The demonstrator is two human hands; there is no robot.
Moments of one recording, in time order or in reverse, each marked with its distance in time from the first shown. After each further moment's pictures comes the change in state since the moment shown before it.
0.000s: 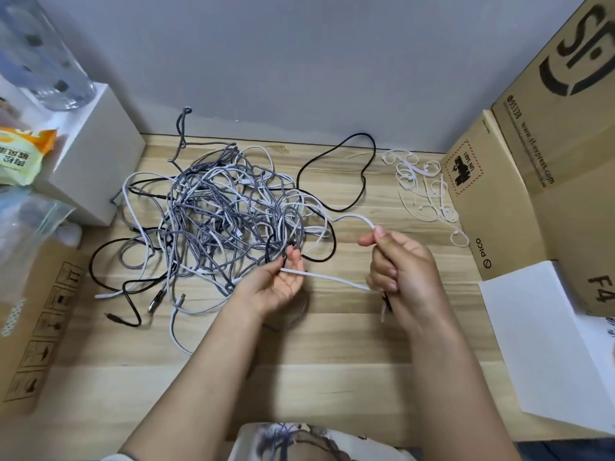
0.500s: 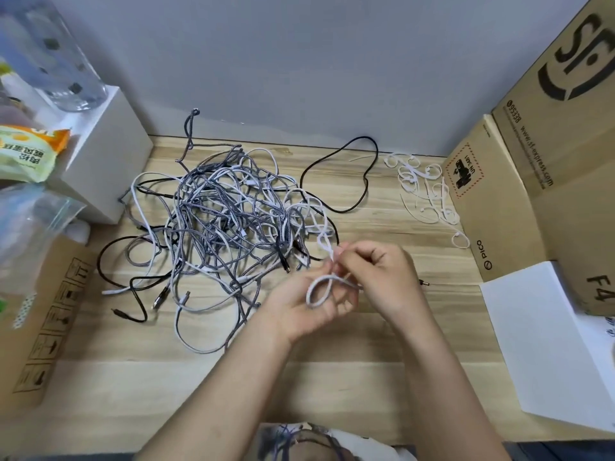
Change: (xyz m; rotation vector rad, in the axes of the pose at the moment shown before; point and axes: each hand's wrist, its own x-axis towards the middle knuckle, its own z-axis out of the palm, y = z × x) left_hand -0.041 -0.049 0.021 0.340 -0.293 -0.119; right_hand -0.011 0.009 0.015 -0.683 -0.042 -0.232
